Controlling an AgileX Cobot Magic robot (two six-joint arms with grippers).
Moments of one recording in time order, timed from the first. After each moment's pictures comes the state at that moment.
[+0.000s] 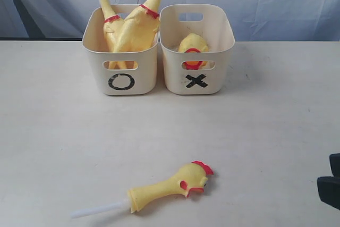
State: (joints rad) left arm -0.37 1.83 -1.56 -0.03 0.27 0.16; right arm 0.59 0.42 -0.61 0.40 0.90 -0.27
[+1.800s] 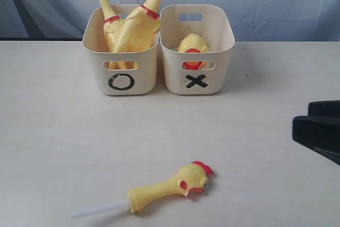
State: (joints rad) left arm -0.37 0.30 -0.40 -0.29 0.46 0.11; right arm 0.59 0.51 -0.61 0.47 0.66 -0.27
